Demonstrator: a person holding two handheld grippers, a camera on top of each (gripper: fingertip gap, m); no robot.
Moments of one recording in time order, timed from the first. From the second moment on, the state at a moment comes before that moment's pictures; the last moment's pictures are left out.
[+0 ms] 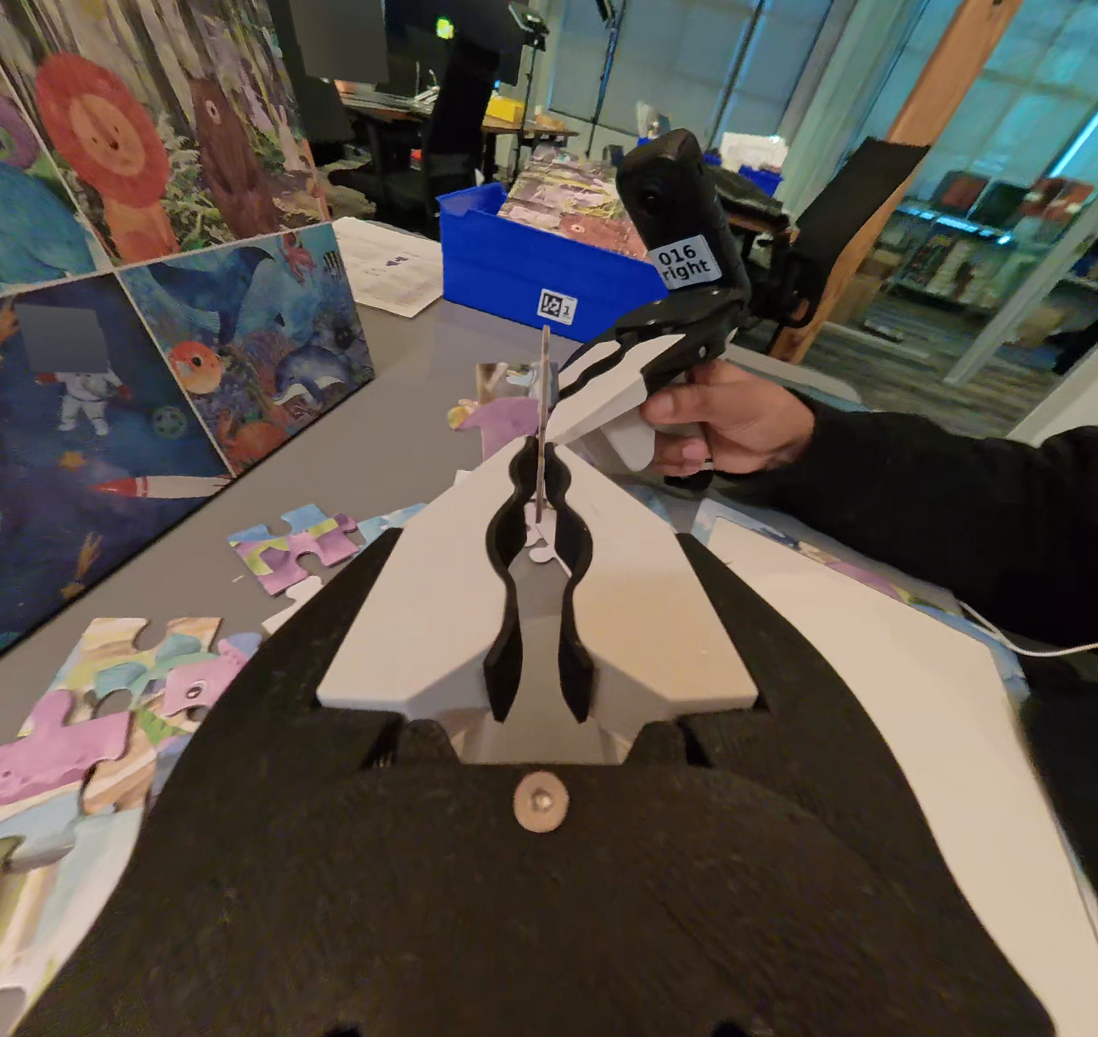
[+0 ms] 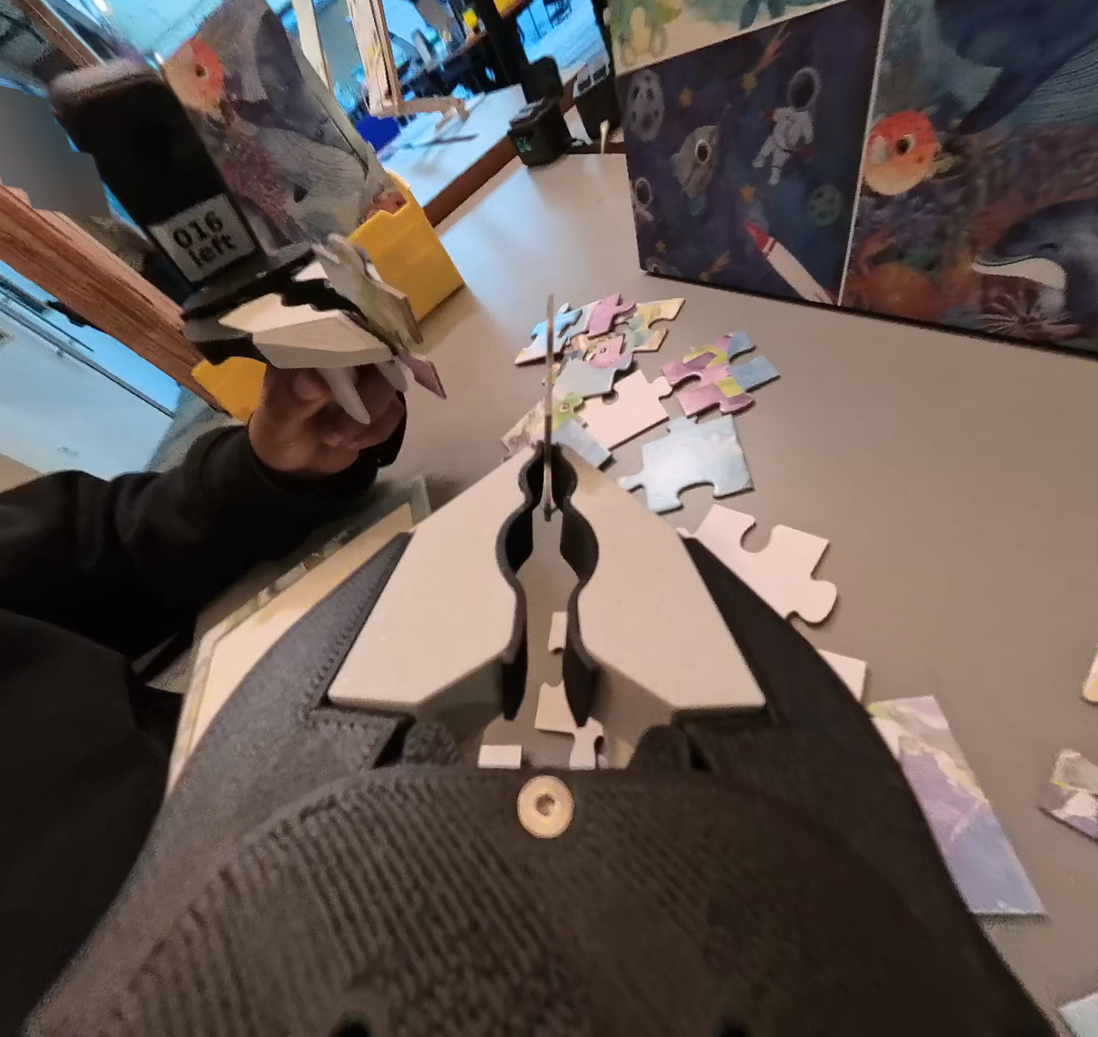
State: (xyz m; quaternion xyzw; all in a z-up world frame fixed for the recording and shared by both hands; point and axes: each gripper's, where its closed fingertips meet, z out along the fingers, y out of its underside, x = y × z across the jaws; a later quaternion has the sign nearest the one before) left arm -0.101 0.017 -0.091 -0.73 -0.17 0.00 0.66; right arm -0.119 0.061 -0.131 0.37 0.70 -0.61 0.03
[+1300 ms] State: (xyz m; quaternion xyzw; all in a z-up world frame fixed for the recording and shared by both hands) left arm -0.144 -0.006 -0.157 -0.78 -0.30 -0.02 0.55; right arm -0.038 0.141 -0.198 0.20 0.88 -0.42 -0.06
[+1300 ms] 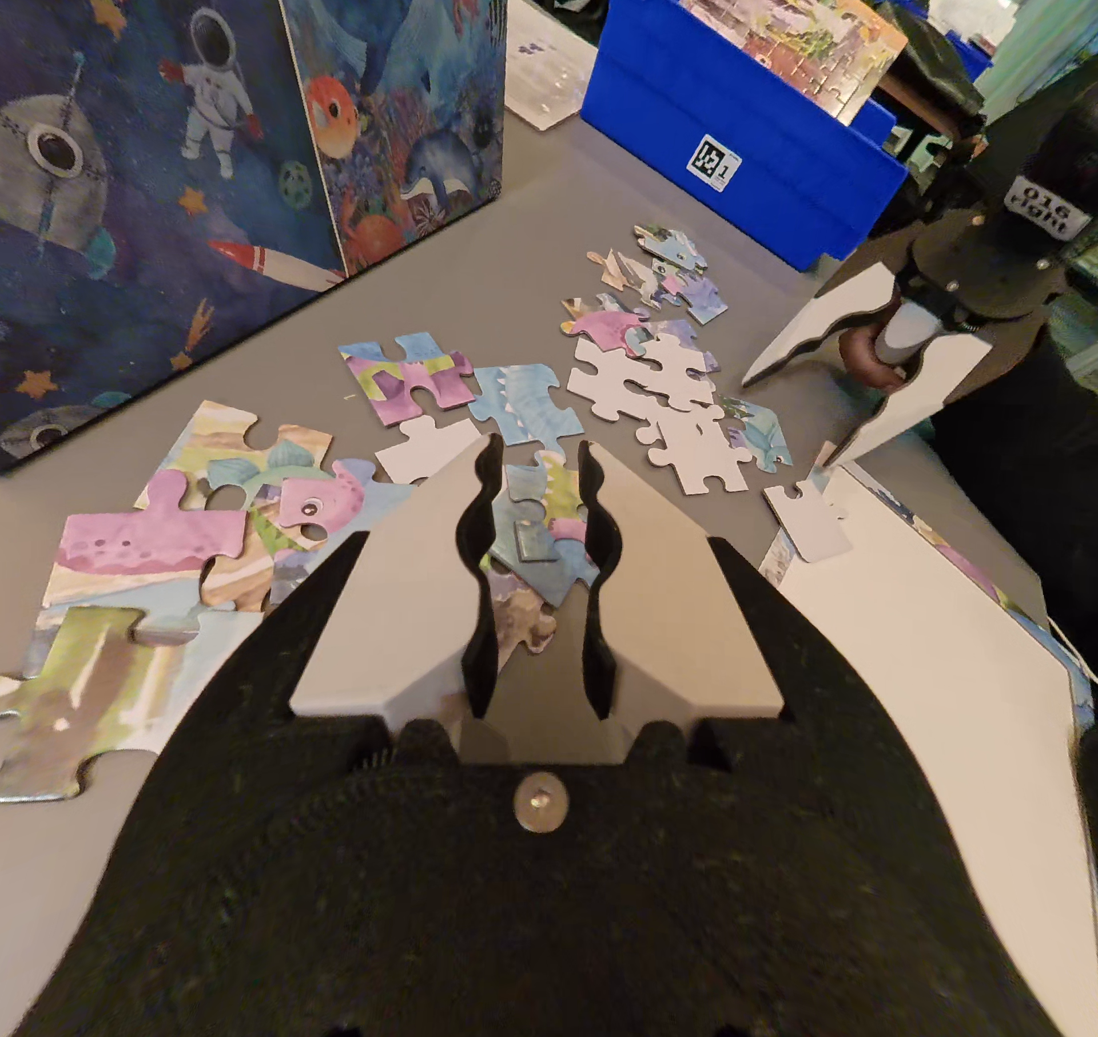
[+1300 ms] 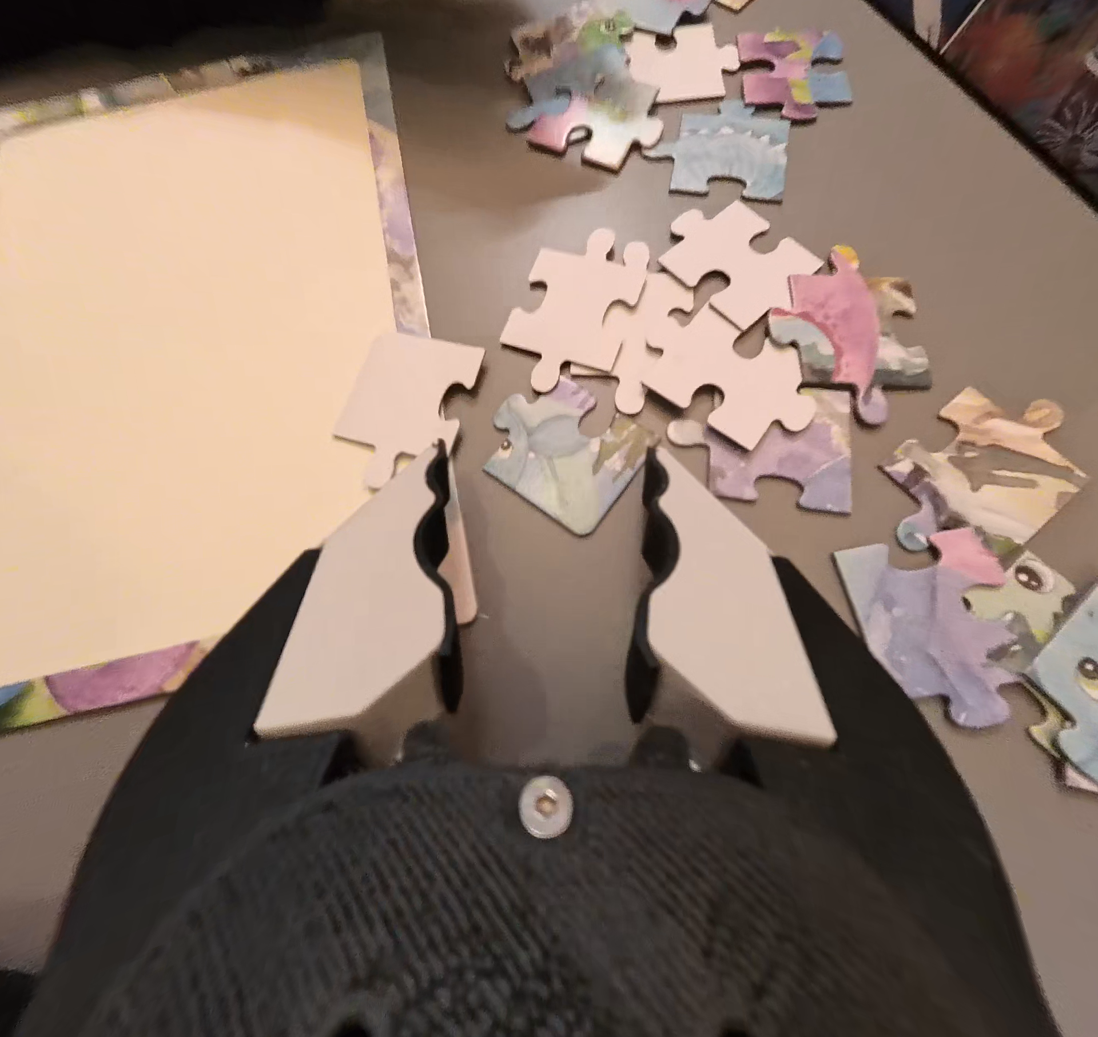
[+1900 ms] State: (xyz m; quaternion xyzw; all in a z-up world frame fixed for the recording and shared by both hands) left arm -0.145 -0.007 -0.143 -0.77 -0.28 0.01 0.57; right arm -0.058 0.178 -0.207 0.27 0.88 -0.38 -0.10
